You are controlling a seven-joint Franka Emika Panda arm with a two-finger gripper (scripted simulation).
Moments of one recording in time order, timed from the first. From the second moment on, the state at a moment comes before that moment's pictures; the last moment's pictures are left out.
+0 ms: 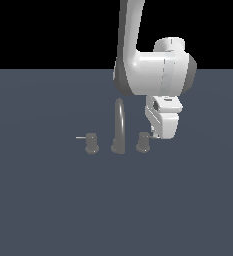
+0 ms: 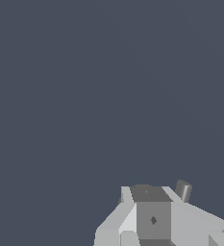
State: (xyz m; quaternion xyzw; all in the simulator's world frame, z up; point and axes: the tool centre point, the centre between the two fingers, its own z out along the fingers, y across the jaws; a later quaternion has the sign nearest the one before) arm 0.016 -0.143 0.069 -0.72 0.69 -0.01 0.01
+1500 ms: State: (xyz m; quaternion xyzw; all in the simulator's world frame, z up) arm -0.038 -0.117 0.068 -0.70 0.71 -0.01 0.00
